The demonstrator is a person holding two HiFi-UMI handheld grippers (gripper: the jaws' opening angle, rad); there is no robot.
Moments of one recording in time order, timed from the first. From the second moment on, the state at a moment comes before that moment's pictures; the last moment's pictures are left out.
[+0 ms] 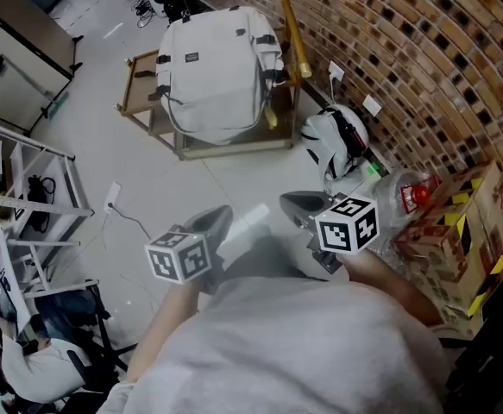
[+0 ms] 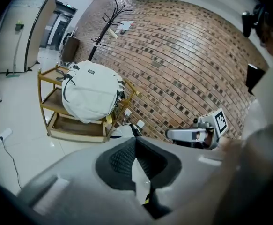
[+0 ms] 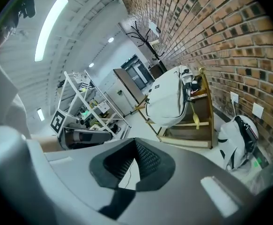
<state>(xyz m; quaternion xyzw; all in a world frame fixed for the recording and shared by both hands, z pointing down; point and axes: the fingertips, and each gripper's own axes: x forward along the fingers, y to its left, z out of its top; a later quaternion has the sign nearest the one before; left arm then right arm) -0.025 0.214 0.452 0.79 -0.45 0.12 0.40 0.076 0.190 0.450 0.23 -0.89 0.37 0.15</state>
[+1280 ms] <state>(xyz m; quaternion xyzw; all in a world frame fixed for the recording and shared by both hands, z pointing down) -0.042 0.463 0.395 0.85 -0.39 0.13 0.33 0.001 0.470 0.393 0.24 -0.90 0.34 0.14</state>
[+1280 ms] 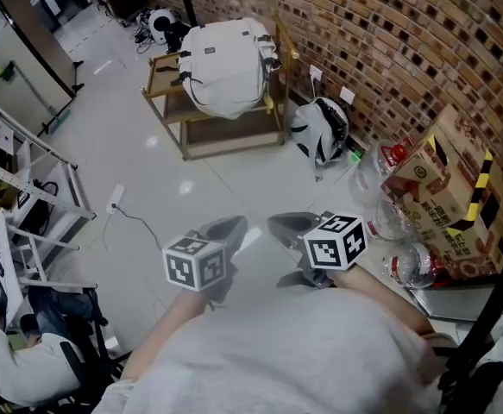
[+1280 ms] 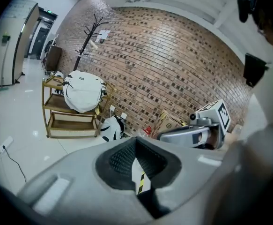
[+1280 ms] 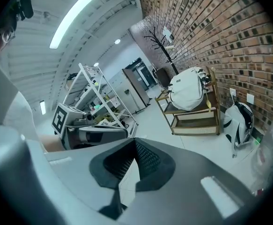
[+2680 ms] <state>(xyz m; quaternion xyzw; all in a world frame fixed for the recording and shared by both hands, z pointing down) 0.037 0.510 0.388 0.84 -0.42 0.11 0.33 0.081 0.507 0.387 0.21 -0.91 0.32 0.17</state>
